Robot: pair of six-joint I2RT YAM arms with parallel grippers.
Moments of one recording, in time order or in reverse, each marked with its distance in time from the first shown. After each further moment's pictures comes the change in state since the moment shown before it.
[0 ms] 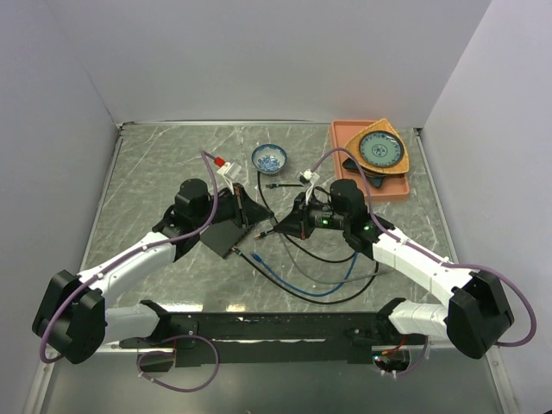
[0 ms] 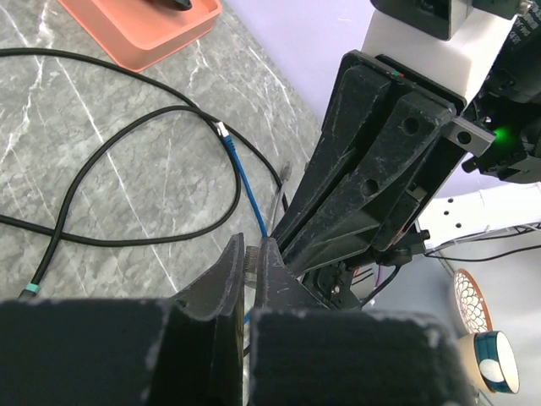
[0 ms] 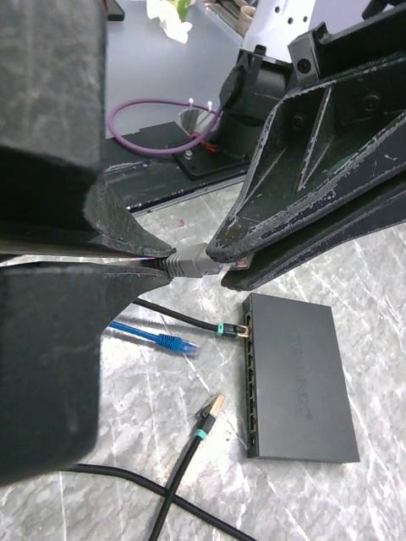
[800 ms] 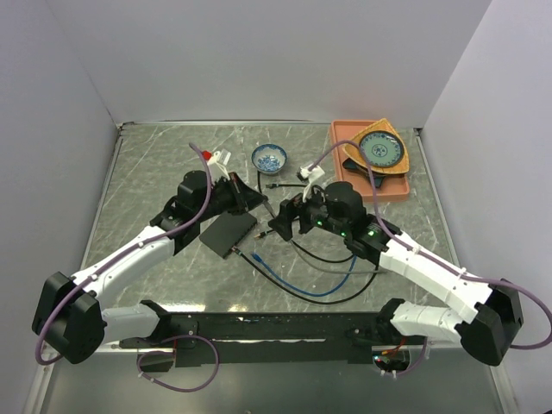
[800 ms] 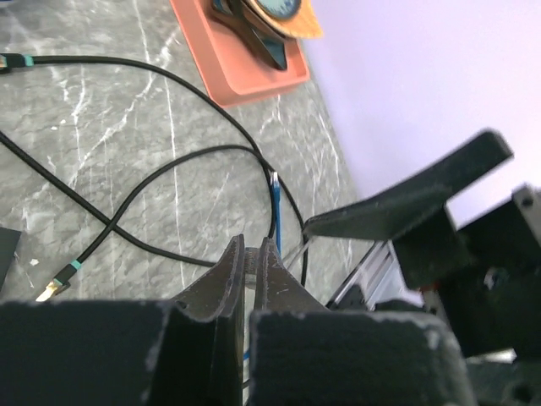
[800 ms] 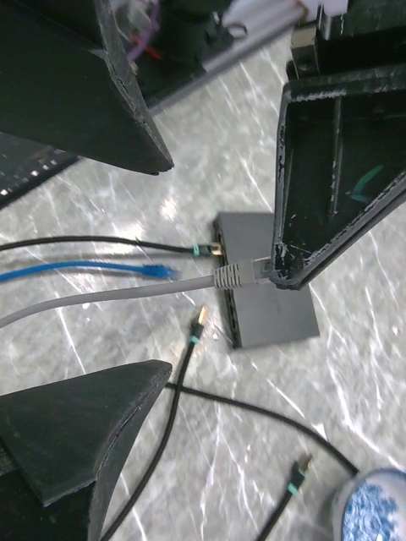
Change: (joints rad) left arm -0.013 0.000 0.106 -0.205 -0.312 -0.144; right arm 0.136 -0.096 0.108 -0.200 0.450 -0.090
